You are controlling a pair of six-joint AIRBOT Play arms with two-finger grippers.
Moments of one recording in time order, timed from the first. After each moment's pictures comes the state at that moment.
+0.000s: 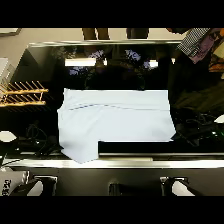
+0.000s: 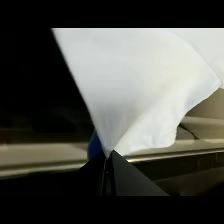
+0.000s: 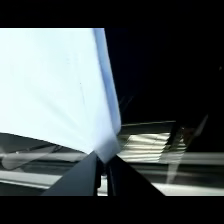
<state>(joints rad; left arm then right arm) 0.28 -0.85 0.47 0.96 -1.37 -1.53 -0.51 -1.22 0.80 -1.15 1.42 1.37</state>
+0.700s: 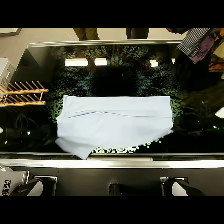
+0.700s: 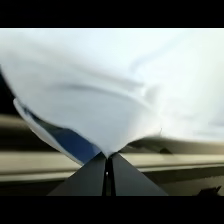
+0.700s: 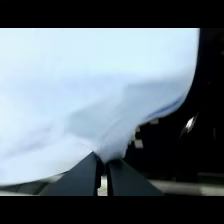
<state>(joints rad) 0.24 -0.87 0.70 0.94 -1.37 -1.66 -0.35 -1.13 0.91 -1.16 1.31 1.37</state>
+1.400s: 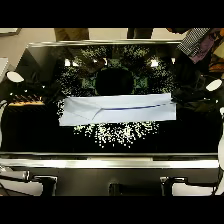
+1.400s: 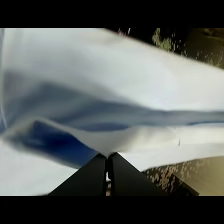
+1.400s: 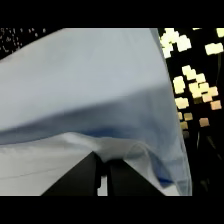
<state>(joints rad) 0.11 -1.66 1.52 0.92 -1.27 -1.66 -0.29 -1.55 1.34 -1.13 1.07 1.44</state>
